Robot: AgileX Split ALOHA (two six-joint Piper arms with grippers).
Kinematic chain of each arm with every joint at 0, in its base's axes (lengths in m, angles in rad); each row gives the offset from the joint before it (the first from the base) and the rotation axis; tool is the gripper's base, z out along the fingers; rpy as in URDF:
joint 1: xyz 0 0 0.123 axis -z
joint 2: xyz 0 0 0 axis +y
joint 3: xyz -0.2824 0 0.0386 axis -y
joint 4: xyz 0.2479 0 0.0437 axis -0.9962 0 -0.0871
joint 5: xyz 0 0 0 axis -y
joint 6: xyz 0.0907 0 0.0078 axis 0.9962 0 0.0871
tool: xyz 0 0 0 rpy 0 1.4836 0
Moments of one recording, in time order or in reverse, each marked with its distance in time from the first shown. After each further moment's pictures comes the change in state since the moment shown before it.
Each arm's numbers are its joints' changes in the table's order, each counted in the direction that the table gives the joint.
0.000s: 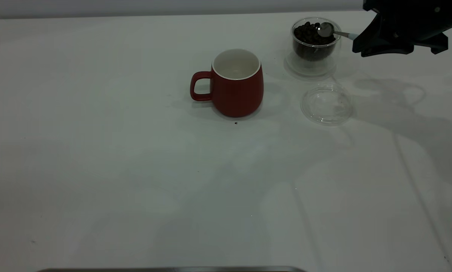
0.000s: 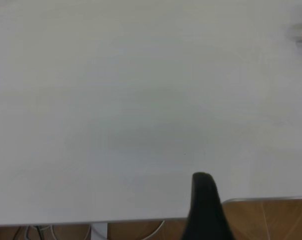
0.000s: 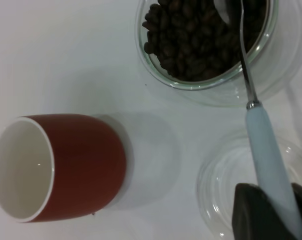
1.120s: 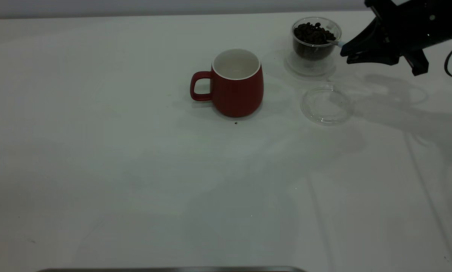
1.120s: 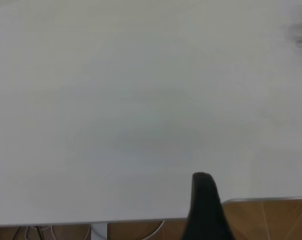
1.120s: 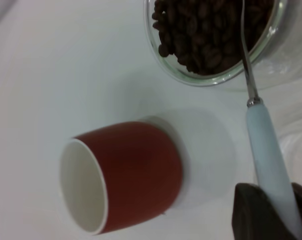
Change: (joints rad) left arm 0.000 0.000 0.000 0.000 0.000 0.000; right arm 0.076 0.141 0.072 -0.066 -0.261 0.151
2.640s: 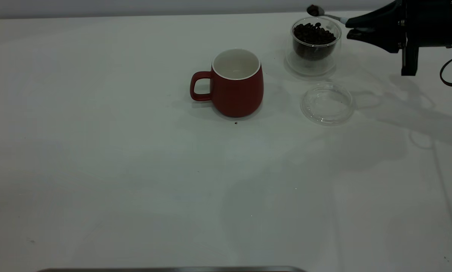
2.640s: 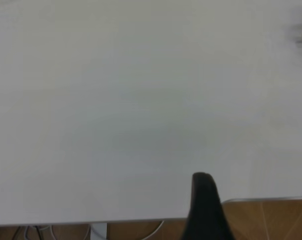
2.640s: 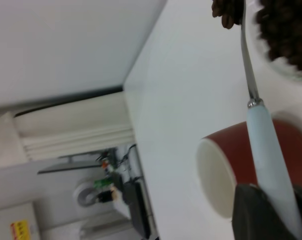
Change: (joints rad) left arm 0.000 0.000 0.000 0.000 0.000 -0.003; right arm 0.100 0.095 0.001 -0.174 -0.419 0.000
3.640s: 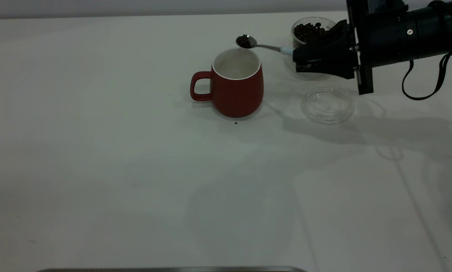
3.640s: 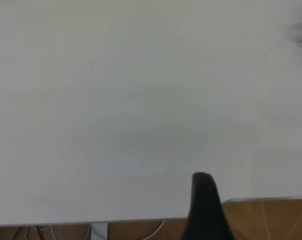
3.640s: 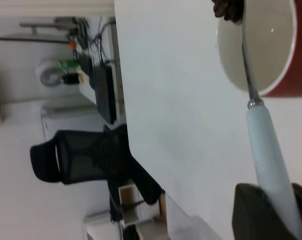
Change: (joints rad) left arm 0.000 0.000 0.000 0.000 0.001 0.003; right arm -0.176 0.000 0.001 0.197 -0.032 -0.041
